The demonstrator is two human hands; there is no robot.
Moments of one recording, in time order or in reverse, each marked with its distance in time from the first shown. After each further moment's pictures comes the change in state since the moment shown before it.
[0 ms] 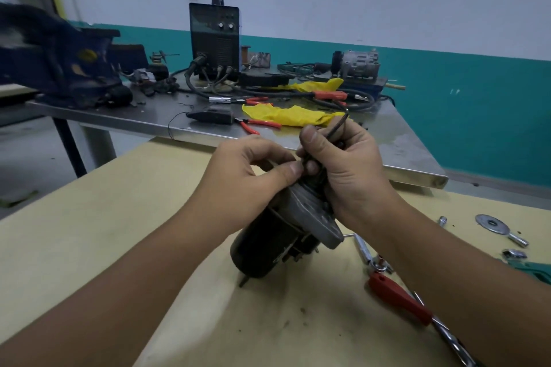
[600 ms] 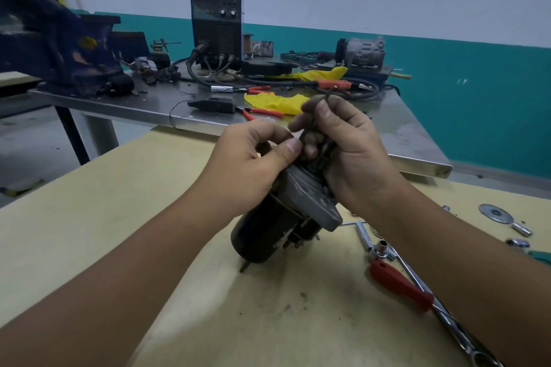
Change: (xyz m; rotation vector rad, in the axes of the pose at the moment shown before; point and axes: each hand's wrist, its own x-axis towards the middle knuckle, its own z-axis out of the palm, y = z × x) left_hand -0.001 0.001 0.004 -0.034 -0.009 0.006; right_hand 0.009 0.003 -0.010 0.130 -0.151 0.043
